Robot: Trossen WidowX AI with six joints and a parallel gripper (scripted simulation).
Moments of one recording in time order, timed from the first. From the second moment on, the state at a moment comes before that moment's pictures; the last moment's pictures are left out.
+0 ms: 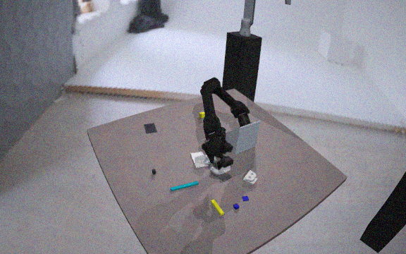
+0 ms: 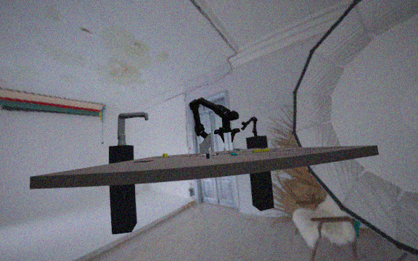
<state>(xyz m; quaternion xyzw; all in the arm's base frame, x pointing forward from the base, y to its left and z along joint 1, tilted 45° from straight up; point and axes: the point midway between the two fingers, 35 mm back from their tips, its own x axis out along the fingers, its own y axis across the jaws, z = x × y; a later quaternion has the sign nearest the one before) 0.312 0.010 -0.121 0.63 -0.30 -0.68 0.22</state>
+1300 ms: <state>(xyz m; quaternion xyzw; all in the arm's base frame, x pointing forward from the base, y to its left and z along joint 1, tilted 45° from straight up) 0.314 0.012 -0.120 0.63 -0.30 -0.68 0.22</state>
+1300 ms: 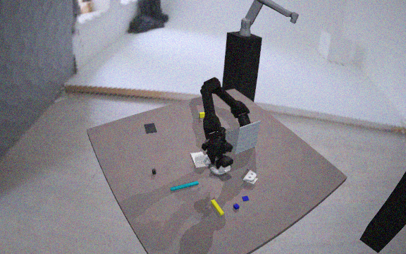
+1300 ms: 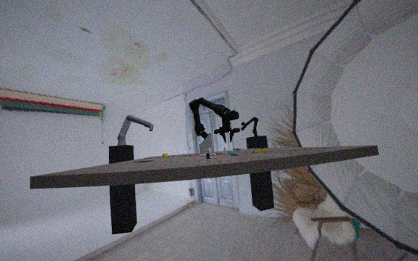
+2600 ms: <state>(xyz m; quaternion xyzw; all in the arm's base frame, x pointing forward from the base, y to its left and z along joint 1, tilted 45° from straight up) 0.314 0.012 -0.120 0.63 -0.30 -0.68 0.22</state>
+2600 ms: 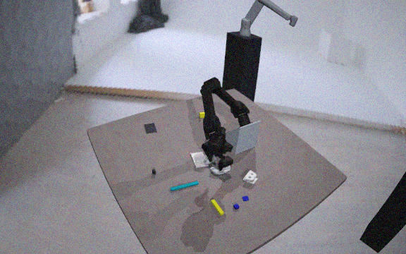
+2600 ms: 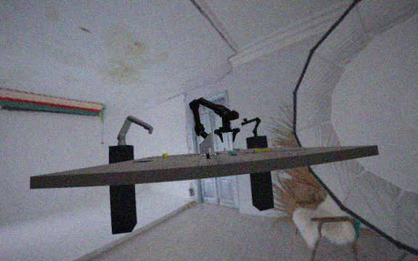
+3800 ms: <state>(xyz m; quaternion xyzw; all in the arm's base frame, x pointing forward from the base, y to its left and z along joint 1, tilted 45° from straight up) 0.314 0.012 -0.120 0.63 -0.30 -0.68 0.22</state>
